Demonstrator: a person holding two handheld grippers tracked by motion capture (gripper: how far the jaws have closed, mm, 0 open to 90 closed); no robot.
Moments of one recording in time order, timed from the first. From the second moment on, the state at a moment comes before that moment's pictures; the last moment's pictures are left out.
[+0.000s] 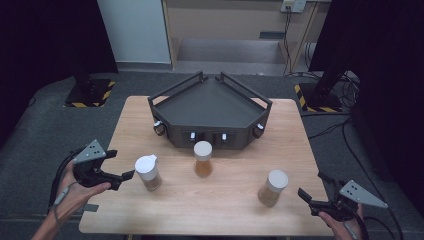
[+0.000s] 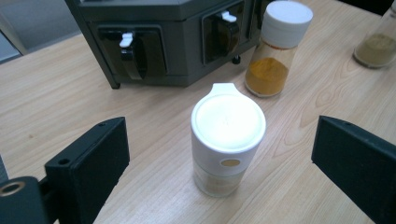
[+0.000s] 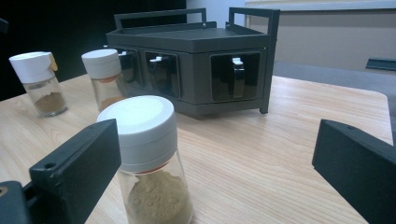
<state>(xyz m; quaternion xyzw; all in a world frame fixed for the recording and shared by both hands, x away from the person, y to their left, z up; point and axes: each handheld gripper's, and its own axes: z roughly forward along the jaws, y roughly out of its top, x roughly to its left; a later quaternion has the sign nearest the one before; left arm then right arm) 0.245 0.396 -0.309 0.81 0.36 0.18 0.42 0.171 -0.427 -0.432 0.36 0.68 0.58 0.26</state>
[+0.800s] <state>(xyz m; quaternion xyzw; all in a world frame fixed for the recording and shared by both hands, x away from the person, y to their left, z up) 0.277 0.368 -0.324 0.83 0.36 0.15 0.41 0.171 -0.427 -0.432 0.36 0.68 0.58 0.26</state>
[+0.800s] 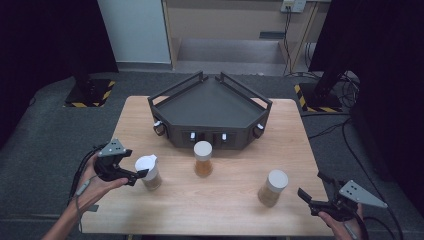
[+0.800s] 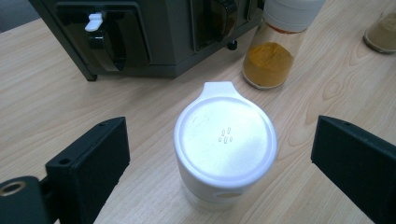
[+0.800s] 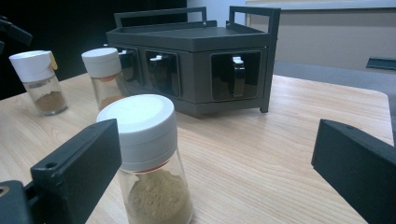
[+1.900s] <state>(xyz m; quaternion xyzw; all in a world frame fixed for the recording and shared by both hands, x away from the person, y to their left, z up) 0.295 0.353 -0.353 0.83 0.36 0.14 0.40 0.172 -0.427 -0.432 0.37 0.69 0.57 0.26</state>
